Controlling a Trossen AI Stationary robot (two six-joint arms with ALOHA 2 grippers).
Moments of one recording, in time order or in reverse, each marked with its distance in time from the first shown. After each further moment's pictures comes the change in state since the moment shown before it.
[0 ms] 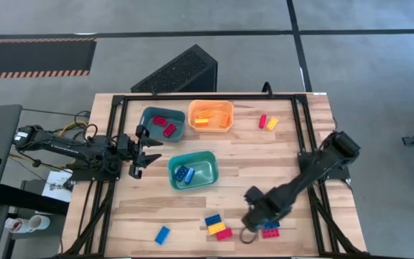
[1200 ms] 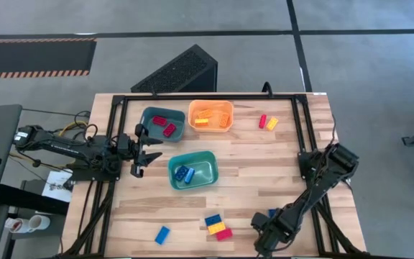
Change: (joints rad) left arm 0.000 0.000 0.000 -0.008 -0.040 0.036; right arm 0.200 0.112 -0.113 0.304 -0.160 -0.045
